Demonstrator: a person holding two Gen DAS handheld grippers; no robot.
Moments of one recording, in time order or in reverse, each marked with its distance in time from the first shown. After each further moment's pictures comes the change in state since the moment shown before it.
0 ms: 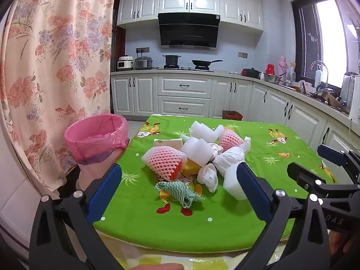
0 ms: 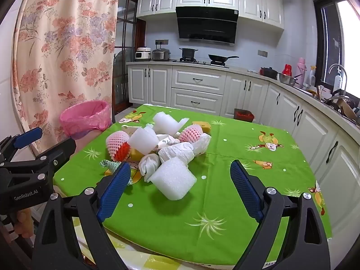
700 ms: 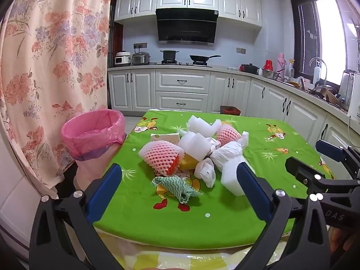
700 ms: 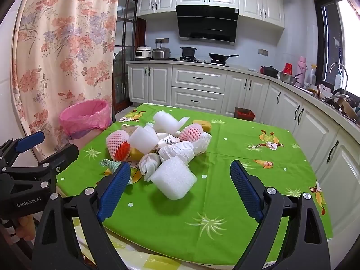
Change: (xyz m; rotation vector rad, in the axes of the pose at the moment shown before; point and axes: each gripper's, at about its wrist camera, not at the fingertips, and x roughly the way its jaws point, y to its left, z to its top) left arm 0.005 -0.002 -0.006 0.009 0.001 -0.007; right arm 0.002 0.000 -0.001 0.005 0.001 0.004
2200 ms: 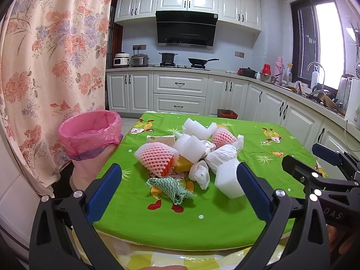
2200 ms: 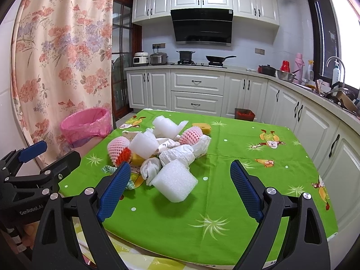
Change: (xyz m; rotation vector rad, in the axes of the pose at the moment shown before) left arm -0.005 -0.006 0.002 -0.014 -0.014 -0.018; right arm -0.005 -0.005 0.002 0.052 -0.028 0.010
